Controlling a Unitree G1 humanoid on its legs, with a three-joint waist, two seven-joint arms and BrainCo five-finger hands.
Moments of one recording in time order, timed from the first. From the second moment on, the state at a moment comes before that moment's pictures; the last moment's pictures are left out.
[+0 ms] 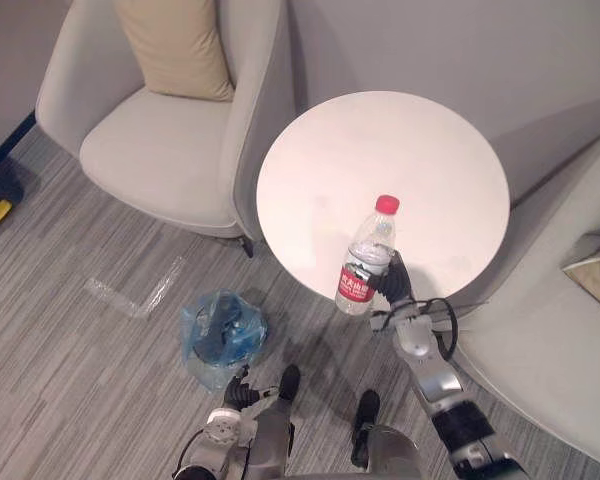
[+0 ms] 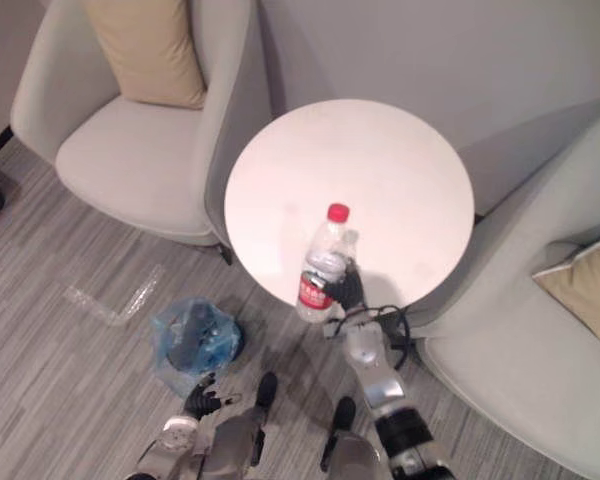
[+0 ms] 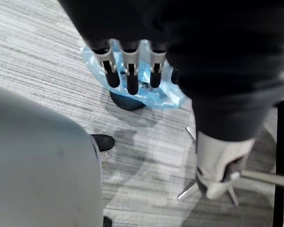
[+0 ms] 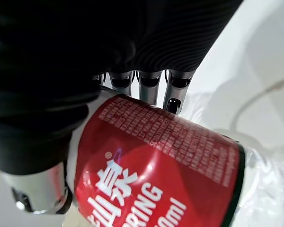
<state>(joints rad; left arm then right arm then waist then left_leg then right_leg) -0.03 0.11 -0.18 0.96 0.04 -0.10 0.15 -0.08 -0.16 0.22 0.15 -0.08 -0.14 -0.26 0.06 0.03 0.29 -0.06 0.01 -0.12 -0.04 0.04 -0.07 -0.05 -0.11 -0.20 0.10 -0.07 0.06</state>
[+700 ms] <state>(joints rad) -0.03 0.12 -0.17 0.97 0.06 -0.08 0.13 0.04 -0.14 0.20 -0.01 -0.23 -0.15 -0.24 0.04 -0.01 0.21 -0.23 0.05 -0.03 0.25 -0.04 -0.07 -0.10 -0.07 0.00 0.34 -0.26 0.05</state>
